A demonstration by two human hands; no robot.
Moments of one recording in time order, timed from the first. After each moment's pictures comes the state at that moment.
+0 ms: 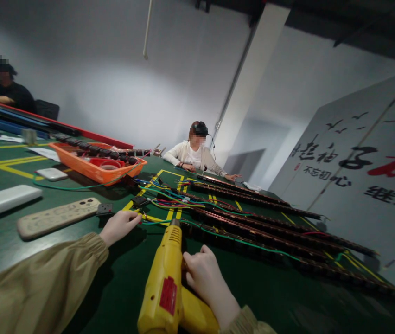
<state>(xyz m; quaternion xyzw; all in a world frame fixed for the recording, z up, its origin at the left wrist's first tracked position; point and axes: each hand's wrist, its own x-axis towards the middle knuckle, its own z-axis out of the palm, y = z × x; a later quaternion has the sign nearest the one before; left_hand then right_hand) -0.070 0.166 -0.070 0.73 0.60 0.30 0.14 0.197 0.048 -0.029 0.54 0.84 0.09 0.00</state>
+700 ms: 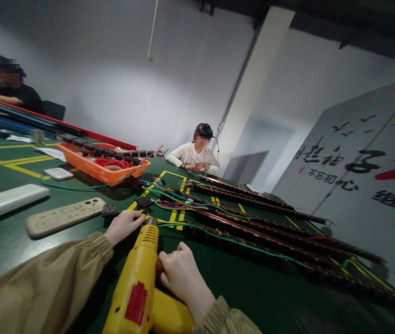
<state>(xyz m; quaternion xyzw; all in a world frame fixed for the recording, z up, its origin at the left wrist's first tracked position) -0.069 0.161 -0.062 0.72 0.60 0.31 0.15 0.137 0.056 -0.026 0.48 0.87 0.07 0.02</state>
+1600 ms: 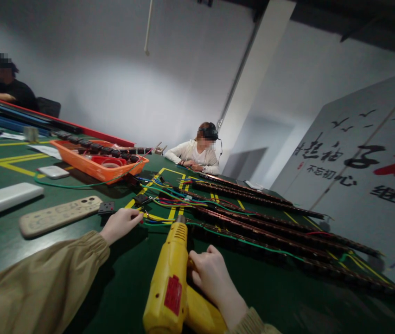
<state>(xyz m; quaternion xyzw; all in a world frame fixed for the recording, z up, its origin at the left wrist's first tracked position) -0.070 0.160 -0.059 0.73 0.61 0.28 0.13 0.211 0.047 -0.031 0.53 0.84 0.10 -0.04</state>
